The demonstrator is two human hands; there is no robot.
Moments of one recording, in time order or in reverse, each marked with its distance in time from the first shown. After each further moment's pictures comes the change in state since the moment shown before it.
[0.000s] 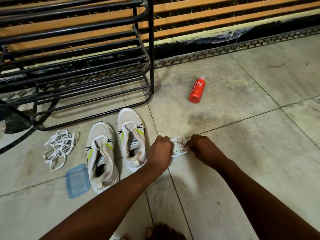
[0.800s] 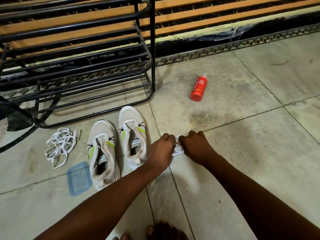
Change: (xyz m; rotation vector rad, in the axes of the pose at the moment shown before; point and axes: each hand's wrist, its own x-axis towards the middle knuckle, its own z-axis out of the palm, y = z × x) left_hand -0.009 -0.004 -0.005 -0.039 0.035 0.081; right_hand 0.022 -0.036 0.009 -0.455 -0.068 0.062
